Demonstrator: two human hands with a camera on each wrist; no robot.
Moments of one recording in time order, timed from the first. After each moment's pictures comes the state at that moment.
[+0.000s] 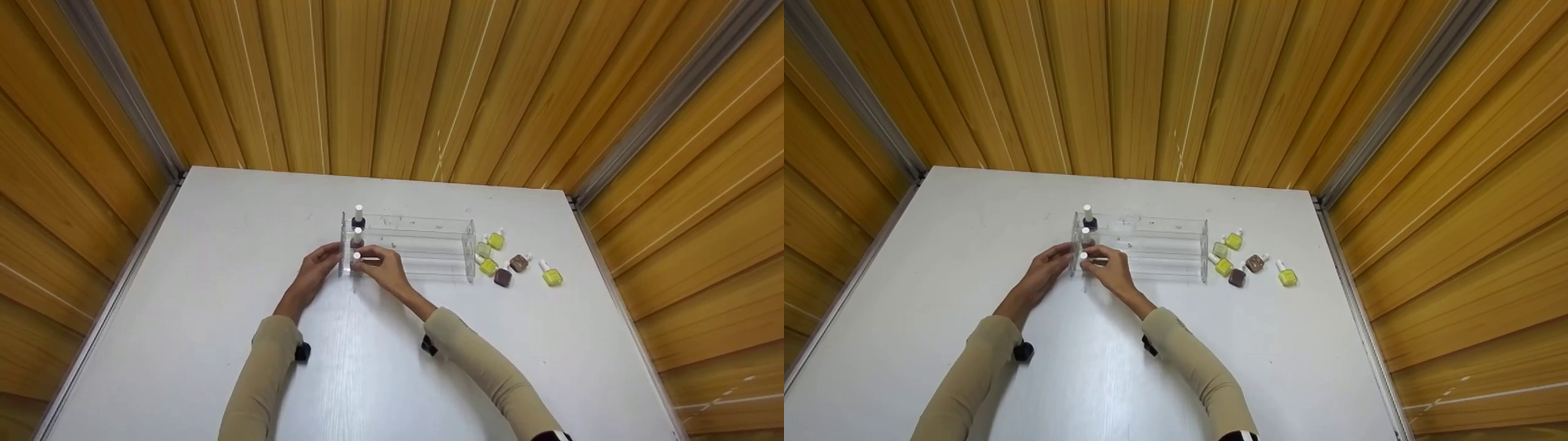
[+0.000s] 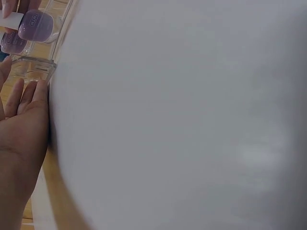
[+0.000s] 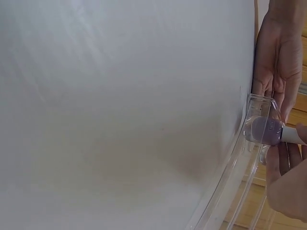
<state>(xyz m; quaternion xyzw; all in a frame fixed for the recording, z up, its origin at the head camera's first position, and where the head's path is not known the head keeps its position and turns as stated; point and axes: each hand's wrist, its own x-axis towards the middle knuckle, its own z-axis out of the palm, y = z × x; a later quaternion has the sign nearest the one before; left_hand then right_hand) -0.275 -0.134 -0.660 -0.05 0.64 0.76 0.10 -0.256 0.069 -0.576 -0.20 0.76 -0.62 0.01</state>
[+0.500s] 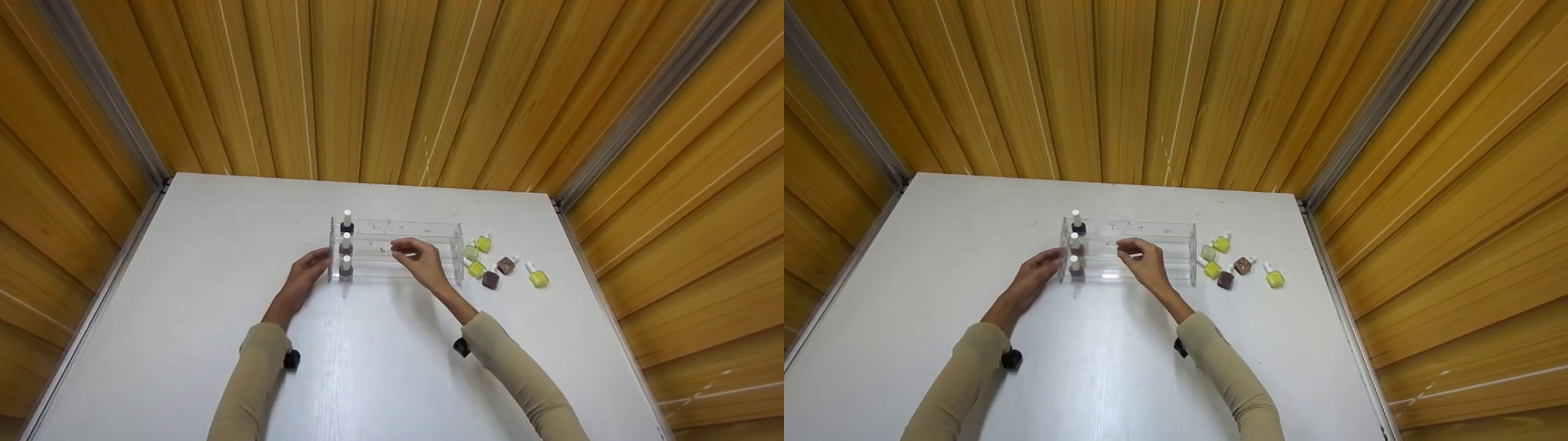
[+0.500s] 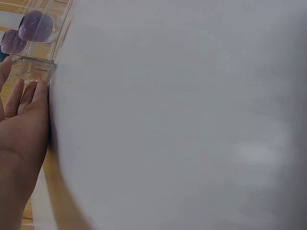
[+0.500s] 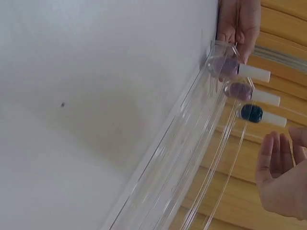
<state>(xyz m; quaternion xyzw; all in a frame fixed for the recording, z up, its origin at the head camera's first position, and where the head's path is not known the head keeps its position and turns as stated) -0.280 -0.132 -0.659 -0.05 0.65 0.75 0.11 -0.253 0.154 -0.530 -0.19 0.79 -0.58 -0.05</state>
